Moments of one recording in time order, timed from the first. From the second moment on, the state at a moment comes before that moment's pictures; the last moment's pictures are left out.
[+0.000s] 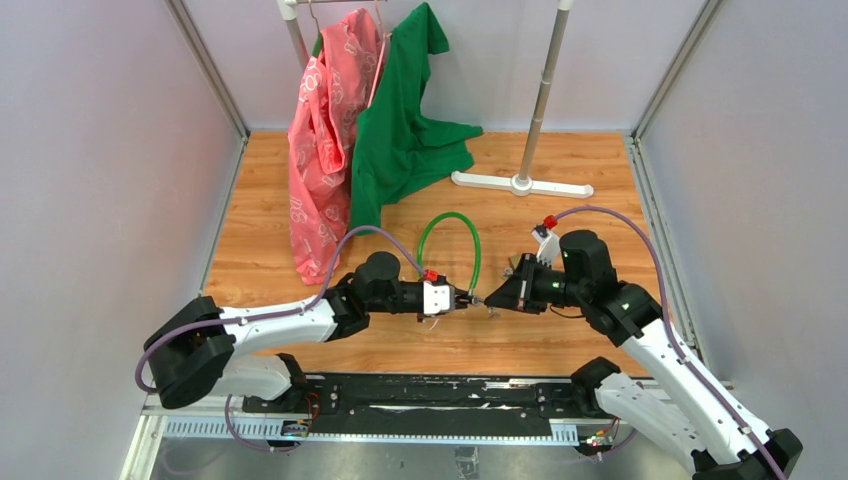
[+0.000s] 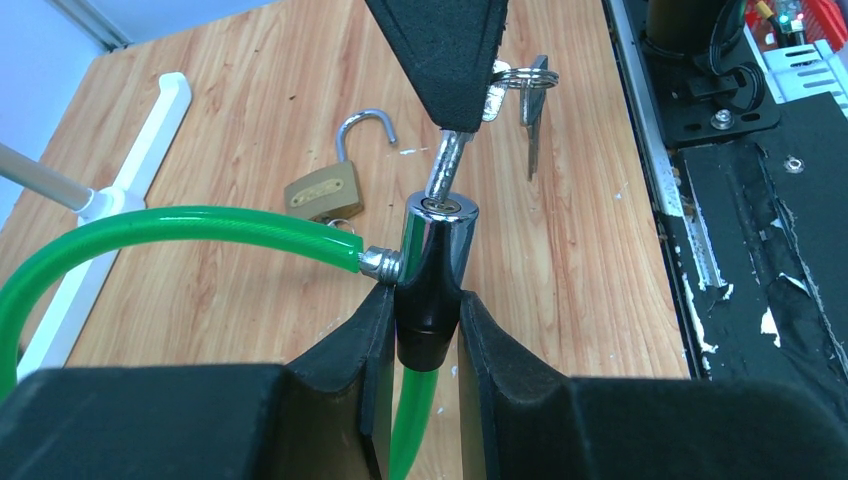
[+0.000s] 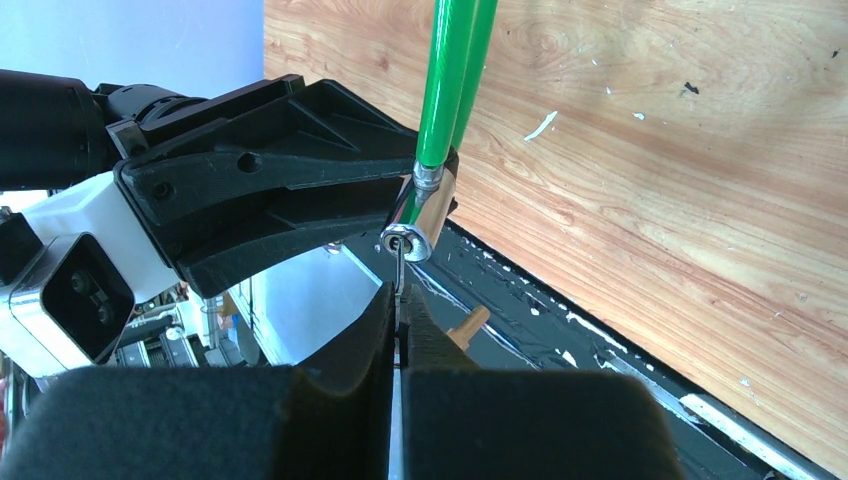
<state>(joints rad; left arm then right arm) -0.97 1.26 0.54 0.50 0.51 0.44 0.54 0.72 0.73 -0.61 -0.50 0.80</state>
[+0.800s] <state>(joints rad) -0.98 1.29 0.54 0.50 0.51 0.44 0.54 0.72 0.69 -0.60 -0.50 0.80</state>
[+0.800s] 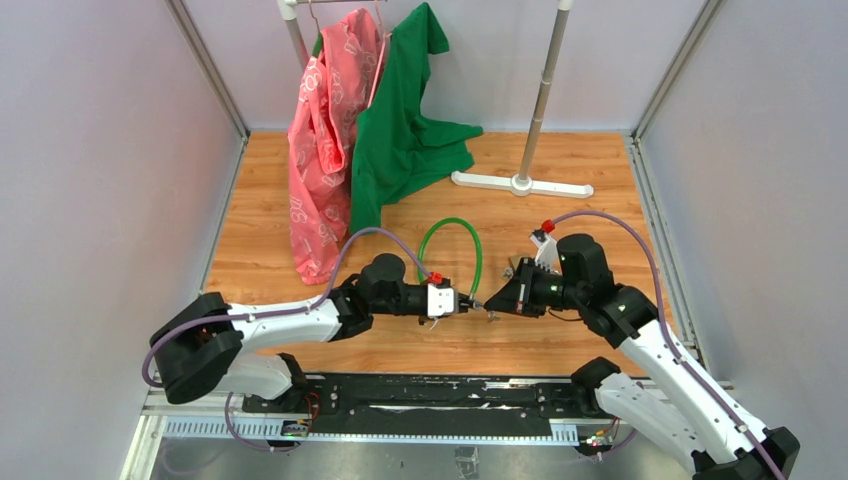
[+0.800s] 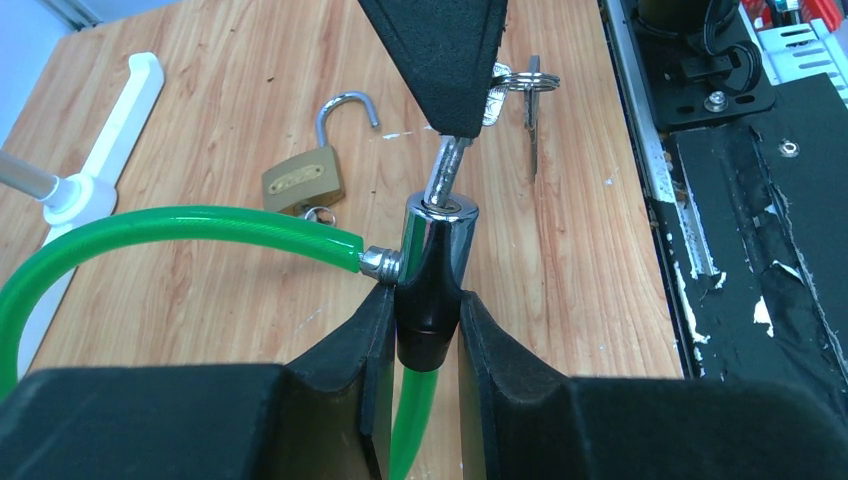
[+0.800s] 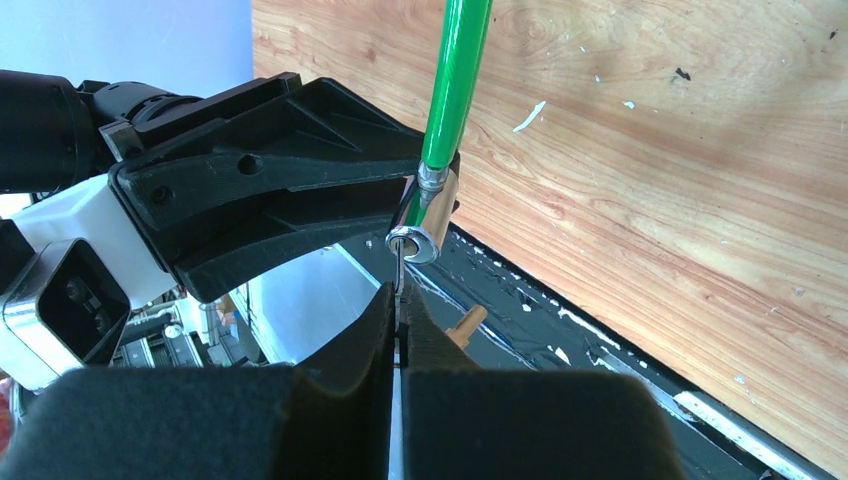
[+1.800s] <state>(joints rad) -0.99 1.32 0.54 0.50 0.48 0.44 0.54 0.72 0.65 -0.59 -0.51 0.83</state>
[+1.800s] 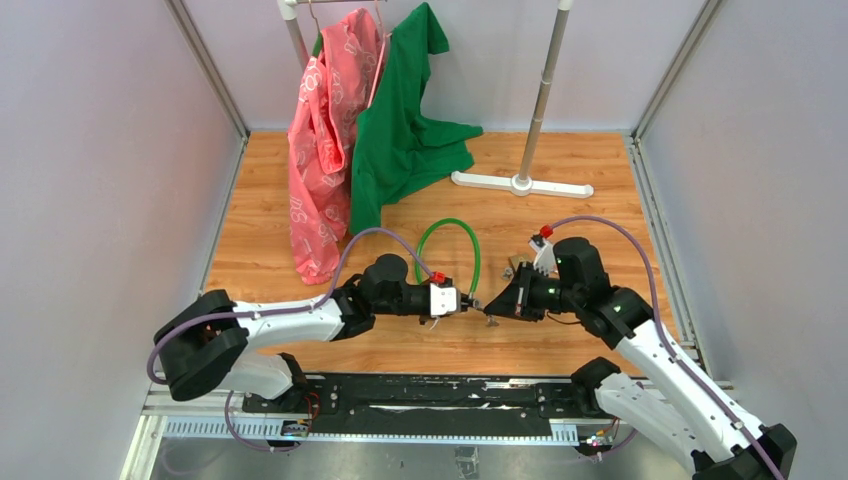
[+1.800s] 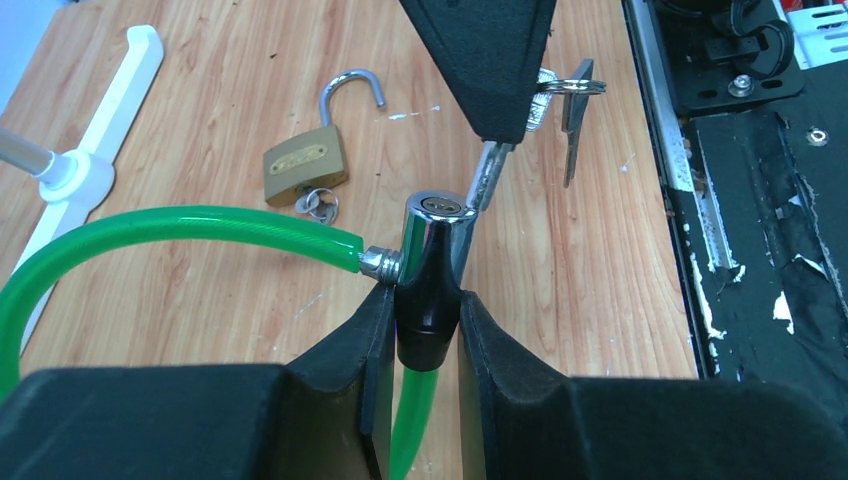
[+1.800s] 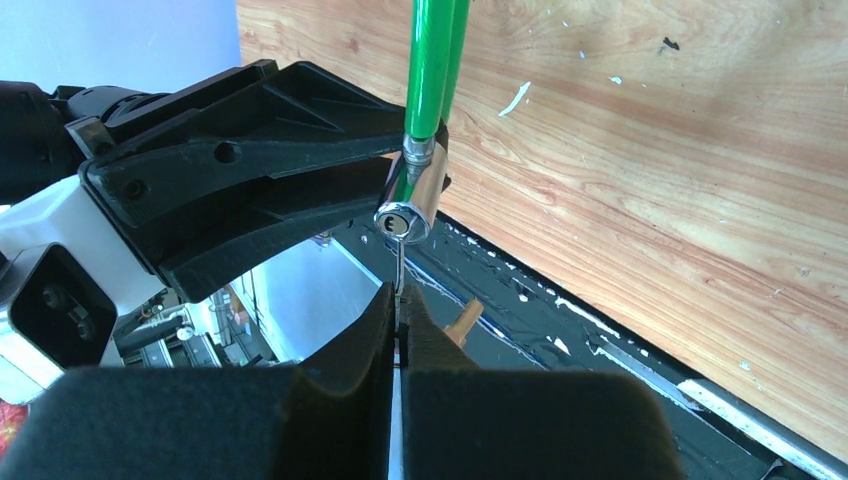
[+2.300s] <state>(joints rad) -0.99 1.34 0.54 0.50 0.47 0.44 0.54 0.71 0.65 -0.61 -0.48 0.84</state>
